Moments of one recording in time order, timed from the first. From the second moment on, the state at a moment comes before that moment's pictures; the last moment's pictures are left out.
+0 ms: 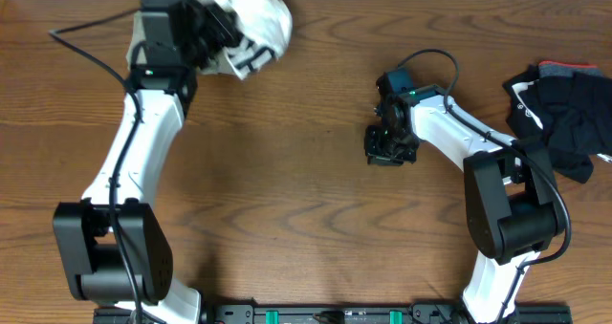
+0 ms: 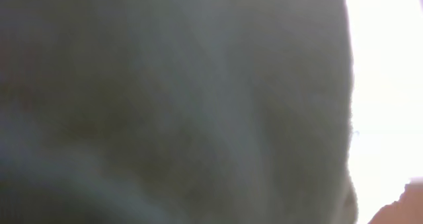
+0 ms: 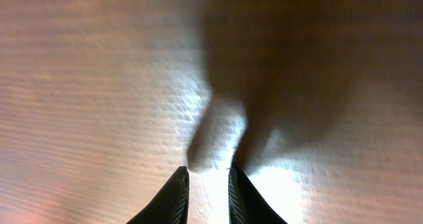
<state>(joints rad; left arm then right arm) -0.02 1.74 1.38 -0.07 0.31 -0.78 0.33 2.00 1.28 -0.84 -0.24 0.44</state>
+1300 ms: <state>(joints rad) 0.20 2.12 1.43 -0.09 0.23 -1.04 0.33 2.00 1.28 -0.93 -0.26 0.41</state>
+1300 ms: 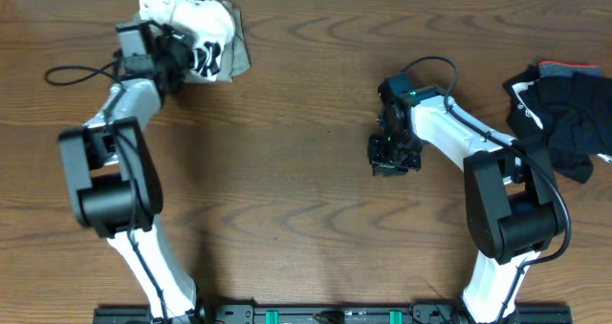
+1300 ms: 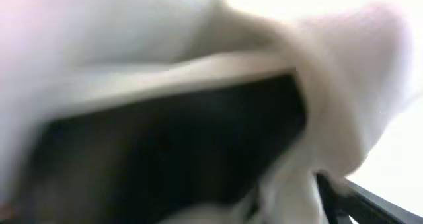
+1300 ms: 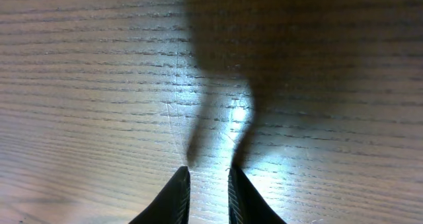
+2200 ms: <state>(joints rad) 0.16 1.75 1.43 -0.30 0.23 -0.55 0.40 2.00 1.27 -0.86 -0.34 0.37</state>
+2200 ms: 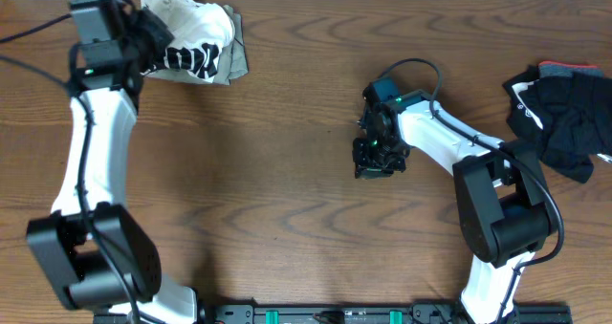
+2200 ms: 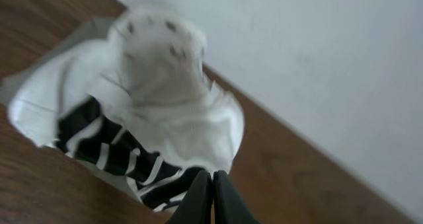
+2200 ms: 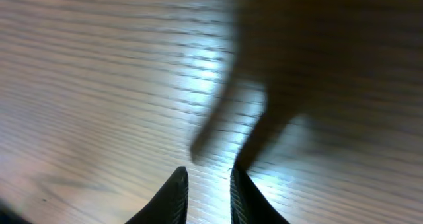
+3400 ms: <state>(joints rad) 0.10 1.86 1.43 -0.08 -0.11 -0.28 0.50 2.00 1.27 -0.87 -0.35 0.36</state>
